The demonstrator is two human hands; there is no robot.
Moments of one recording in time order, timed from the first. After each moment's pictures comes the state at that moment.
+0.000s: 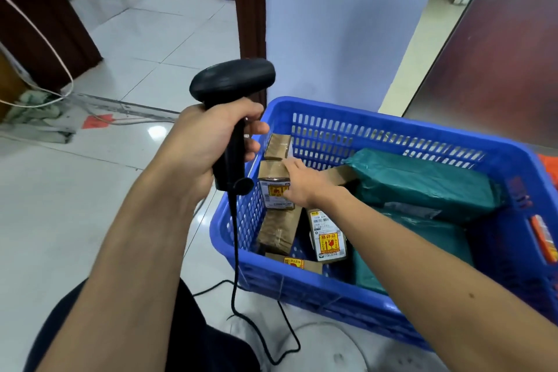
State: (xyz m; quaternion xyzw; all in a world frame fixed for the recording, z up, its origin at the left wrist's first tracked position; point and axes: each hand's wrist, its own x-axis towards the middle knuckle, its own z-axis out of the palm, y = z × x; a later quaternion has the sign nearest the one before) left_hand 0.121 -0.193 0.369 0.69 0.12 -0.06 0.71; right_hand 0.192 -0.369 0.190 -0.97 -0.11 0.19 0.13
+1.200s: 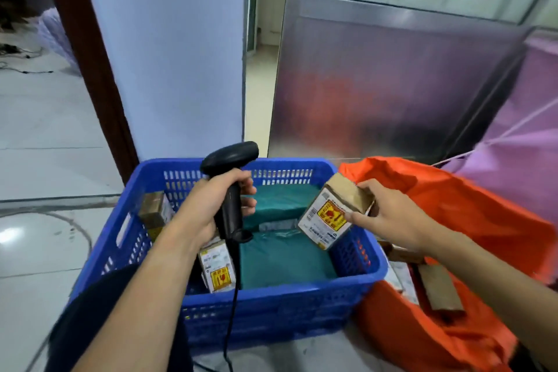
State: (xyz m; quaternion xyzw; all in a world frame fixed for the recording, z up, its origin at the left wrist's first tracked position) left_hand 0.059 -0.377 0.363 0.58 -0.03 -0.29 0.76; right_hand -0.098 -0.656 0.369 -0.97 0.17 -0.04 0.15
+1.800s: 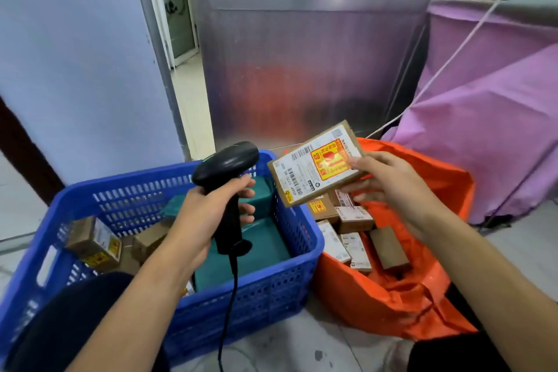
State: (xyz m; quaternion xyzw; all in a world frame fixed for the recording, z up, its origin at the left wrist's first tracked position) left_hand -0.030 -0.468 0.376 0.61 -0.12 -0.28 0.73; right_hand -0.195 -0.699 0.410 -0.73 0.28 -0.22 0.59
